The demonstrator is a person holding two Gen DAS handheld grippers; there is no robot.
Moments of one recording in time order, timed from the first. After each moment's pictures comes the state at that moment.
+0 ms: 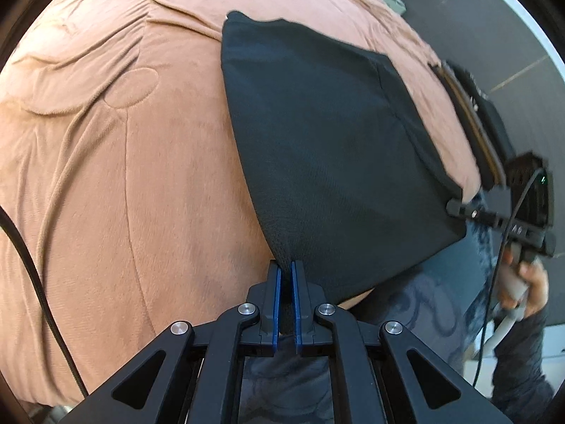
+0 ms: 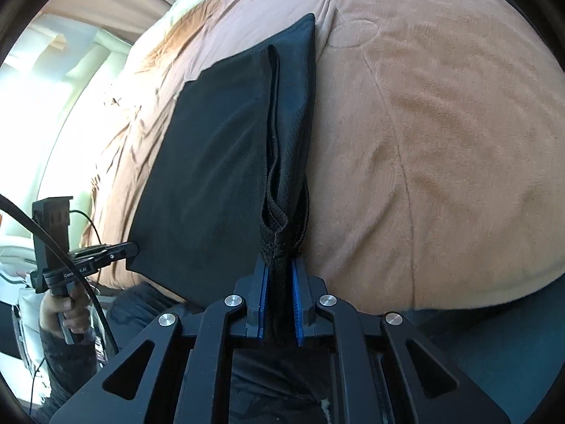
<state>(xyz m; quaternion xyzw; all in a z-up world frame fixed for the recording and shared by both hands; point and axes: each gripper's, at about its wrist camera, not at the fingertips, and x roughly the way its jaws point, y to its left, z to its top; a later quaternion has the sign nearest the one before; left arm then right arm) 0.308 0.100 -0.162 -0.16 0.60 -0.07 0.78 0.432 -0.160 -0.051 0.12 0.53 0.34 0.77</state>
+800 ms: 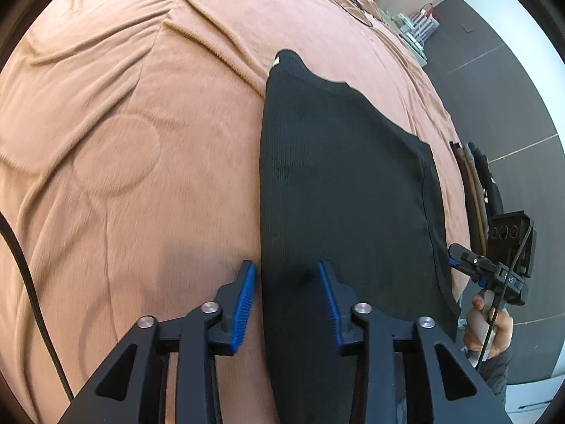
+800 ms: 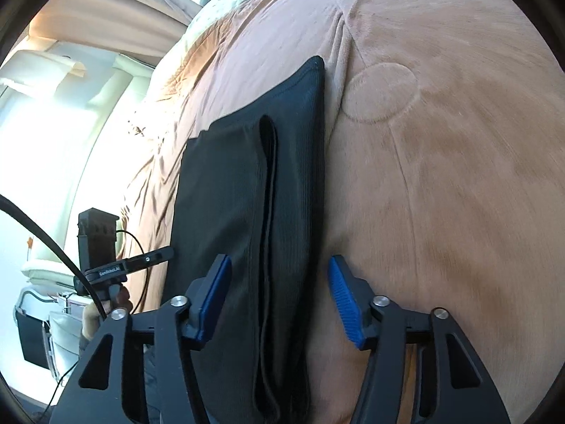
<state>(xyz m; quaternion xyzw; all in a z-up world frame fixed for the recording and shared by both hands) 0.400 0.158 -0.191 -0.28 0.55 -0.05 0.78 0.538 -0.137 -0.071 0.19 0.50 0.40 0.74</state>
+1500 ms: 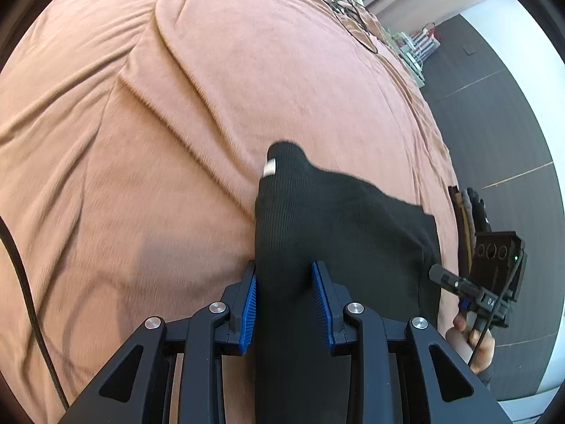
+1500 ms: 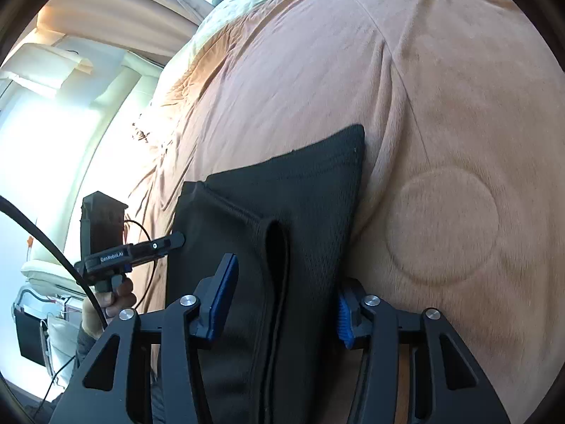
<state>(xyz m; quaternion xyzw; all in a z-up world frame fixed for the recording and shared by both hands) 0.483 0.182 -0.193 -0.31 0.53 -0.06 0.79 0.585 -0.097 -0.072 0.17 0.48 0.42 0.75</state>
